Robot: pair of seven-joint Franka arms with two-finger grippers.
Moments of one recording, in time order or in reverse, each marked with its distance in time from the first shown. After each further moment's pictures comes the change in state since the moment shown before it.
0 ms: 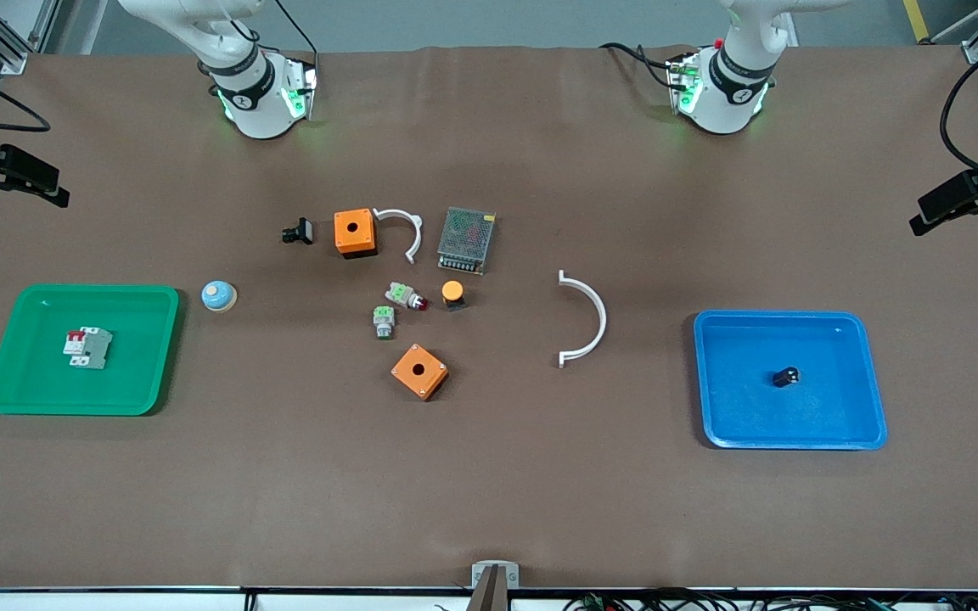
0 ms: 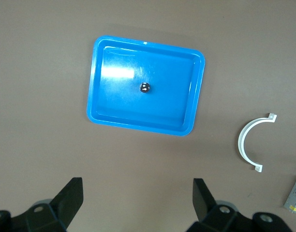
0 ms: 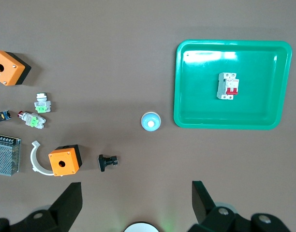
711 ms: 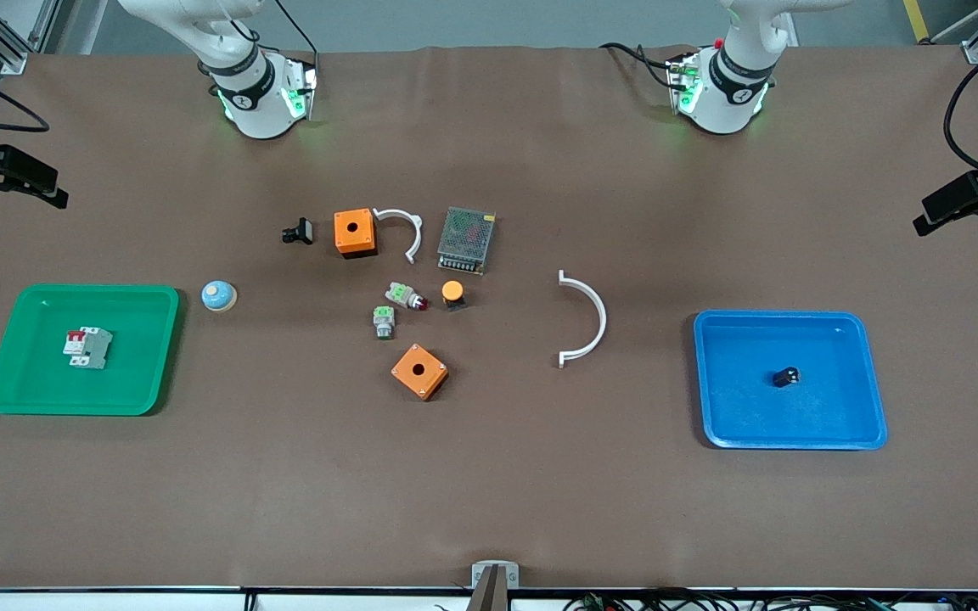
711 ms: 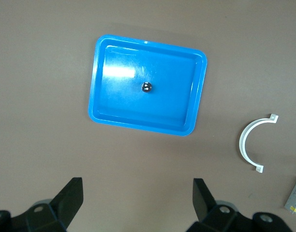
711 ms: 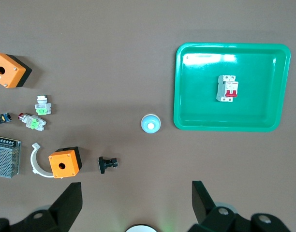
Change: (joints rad) left arm 0.000 0.001 0.004 0.000 0.000 -0.002 0.000; right arm 0.000 -0.002 0.000 0.000 0.000 0.008 0.000
